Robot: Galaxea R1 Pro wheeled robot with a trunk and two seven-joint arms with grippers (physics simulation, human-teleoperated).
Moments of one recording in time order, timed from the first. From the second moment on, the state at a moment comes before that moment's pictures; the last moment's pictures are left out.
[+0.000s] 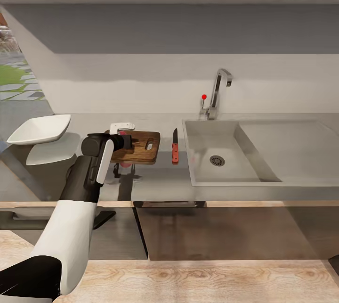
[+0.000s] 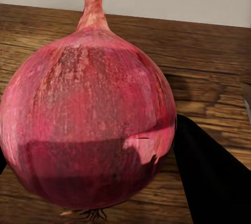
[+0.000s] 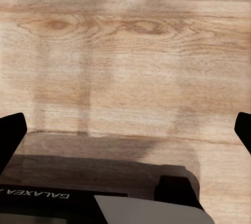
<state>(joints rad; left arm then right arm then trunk) -0.97 -0.10 -0.03 -1.29 0.07 1.00 0.14 -0.35 0.12 -0.04 -0.02 0.12 -0.35 -0.08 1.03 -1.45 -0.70</state>
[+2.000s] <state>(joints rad) -0.95 -0.09 -0.02 -1.55 0.07 1.00 0.14 -0.35 0.12 -0.04 -0.02 0.12 -0.35 -0.08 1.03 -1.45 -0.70</state>
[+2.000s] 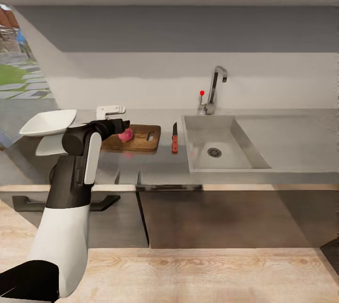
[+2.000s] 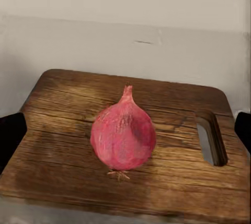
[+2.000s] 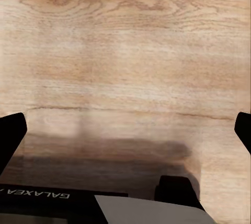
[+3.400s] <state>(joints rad) -0.83 -0.09 -0.02 -1.50 0.07 0.99 0.13 -0.35 0.11 -0.04 -0.02 0.12 -0.35 -0.08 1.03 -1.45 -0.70</state>
